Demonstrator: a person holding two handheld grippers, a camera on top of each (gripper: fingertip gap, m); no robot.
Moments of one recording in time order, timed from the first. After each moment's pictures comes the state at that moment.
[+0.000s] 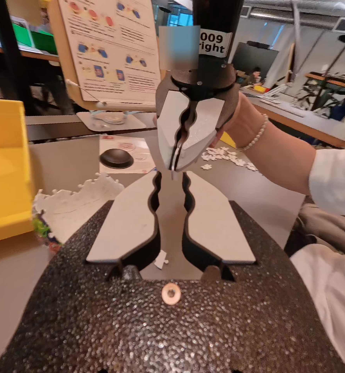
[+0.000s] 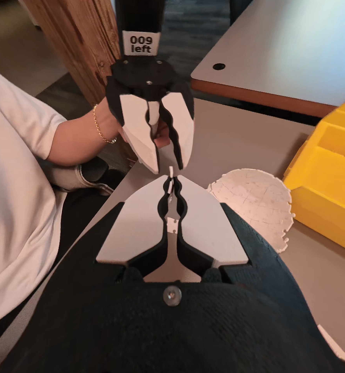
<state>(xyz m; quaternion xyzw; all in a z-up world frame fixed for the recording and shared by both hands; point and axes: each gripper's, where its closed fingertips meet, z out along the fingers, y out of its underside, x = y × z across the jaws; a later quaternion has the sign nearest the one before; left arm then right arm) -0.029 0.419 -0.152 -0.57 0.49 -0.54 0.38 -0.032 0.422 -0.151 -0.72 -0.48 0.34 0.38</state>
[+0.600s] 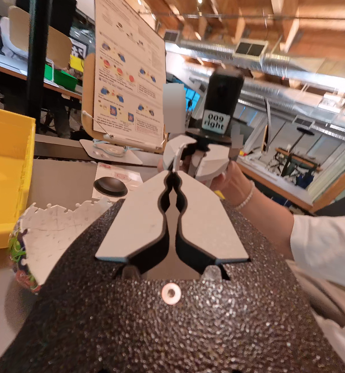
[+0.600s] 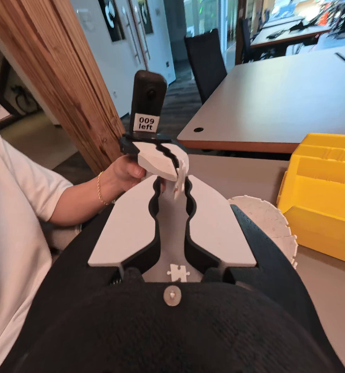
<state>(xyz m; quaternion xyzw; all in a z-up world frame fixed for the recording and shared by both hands) -0.024 0.443 -0.128 -0.56 0.35 -0.64 0.40 -0.036 0.439 -0.123 -0.67 -0.36 0.41 0.50</state>
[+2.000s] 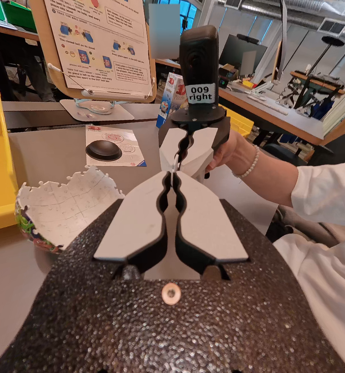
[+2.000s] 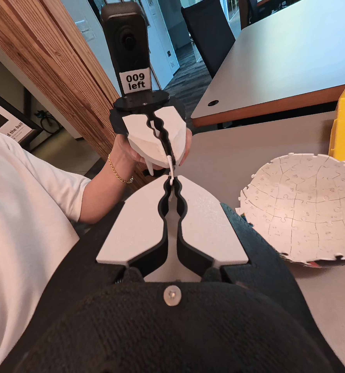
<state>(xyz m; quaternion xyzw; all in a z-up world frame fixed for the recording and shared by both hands) -0.039 0.411 -0.150 -0.58 0.50 -0.55 0.34 -0.047 0.409 -0.160 -0.71 -0.30 0.47 0.43</state>
